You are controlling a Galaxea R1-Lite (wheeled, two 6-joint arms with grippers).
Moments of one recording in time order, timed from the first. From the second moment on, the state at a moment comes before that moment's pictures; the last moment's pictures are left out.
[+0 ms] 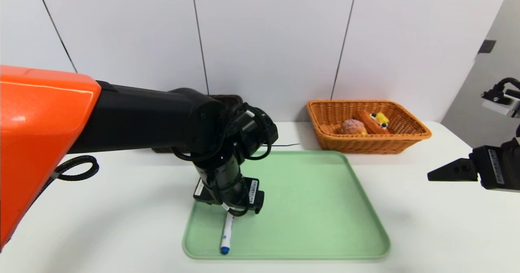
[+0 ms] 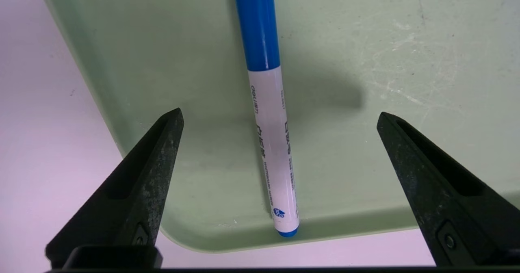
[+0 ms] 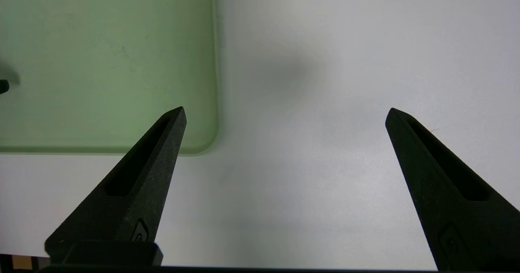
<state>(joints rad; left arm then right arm) -0.76 2.05 -1.65 0.84 0.16 -0.56 0.16 1.34 -1.18 0.75 0.00 0.22</state>
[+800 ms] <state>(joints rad) -0.75 2.07 -1.64 0.84 0.11 -0.56 0.16 1.35 -1.16 0.75 0.00 0.22</state>
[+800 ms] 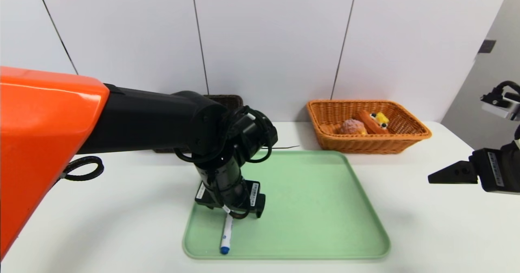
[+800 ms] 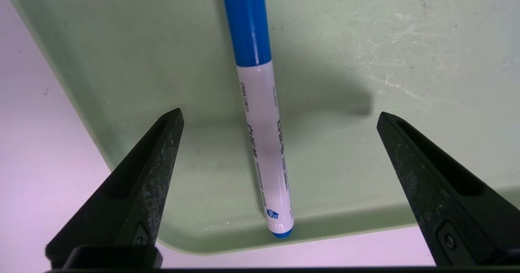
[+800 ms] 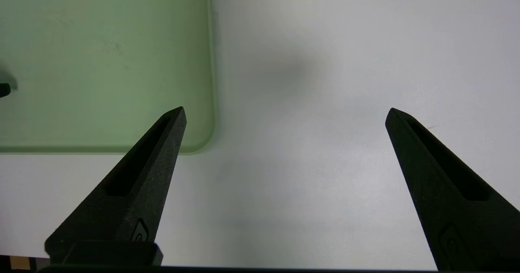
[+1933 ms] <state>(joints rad) -0.74 2.09 -1.63 0.84 0.11 -0.56 0.16 1.35 -1.15 0.75 0.01 0.22</state>
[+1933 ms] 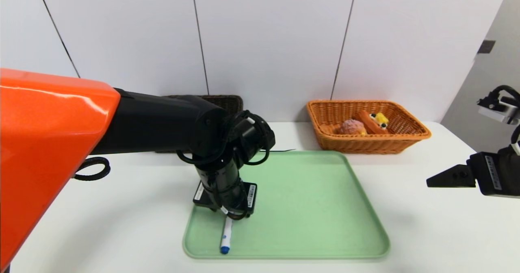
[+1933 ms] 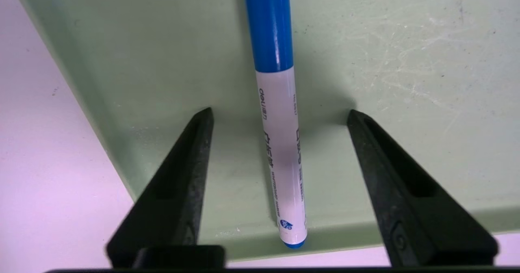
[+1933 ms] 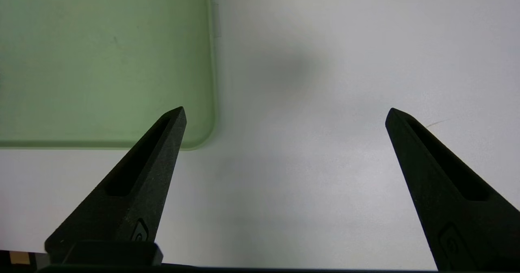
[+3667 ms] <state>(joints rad) -0.73 1.90 -1.98 0.59 0.04 -0.49 0.16 1.33 -1.13 0.70 0.01 0.22</state>
